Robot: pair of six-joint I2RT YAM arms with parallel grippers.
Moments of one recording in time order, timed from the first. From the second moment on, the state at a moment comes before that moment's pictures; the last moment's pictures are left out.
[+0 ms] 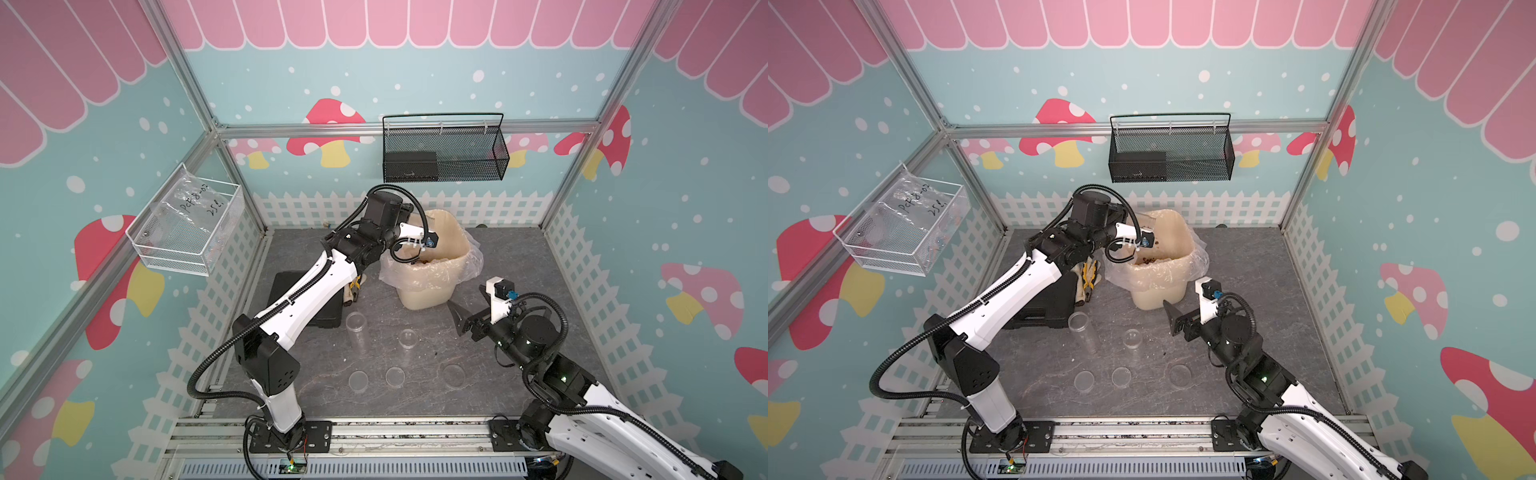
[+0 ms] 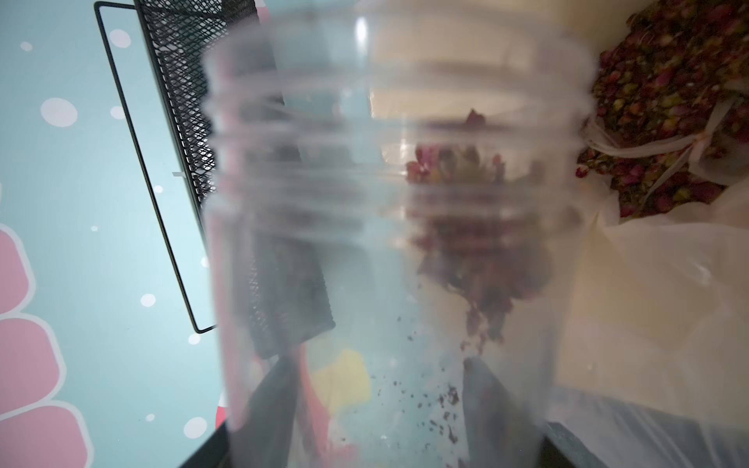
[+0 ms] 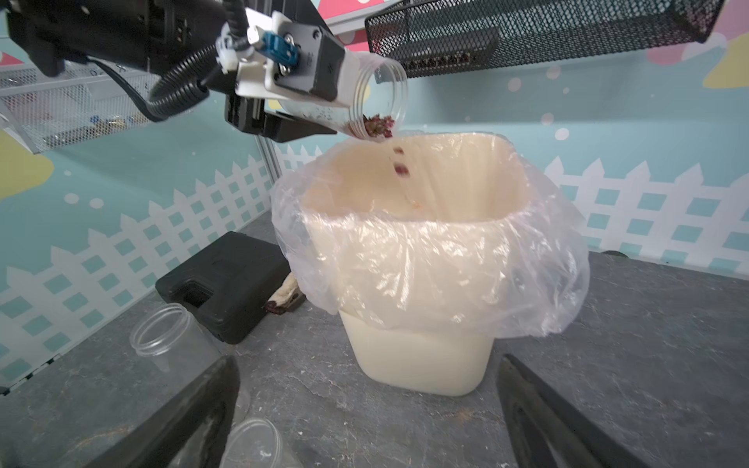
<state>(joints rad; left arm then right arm) -0.62 1.77 1.87 -0.57 -0.22 1.47 0.73 0.67 0.61 -0.02 0.17 0.16</state>
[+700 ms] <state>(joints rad) -0.59 1.70 1.84 -0.61 -0.03 1.34 0.34 1.14 0.93 0.33 -0.41 0.60</state>
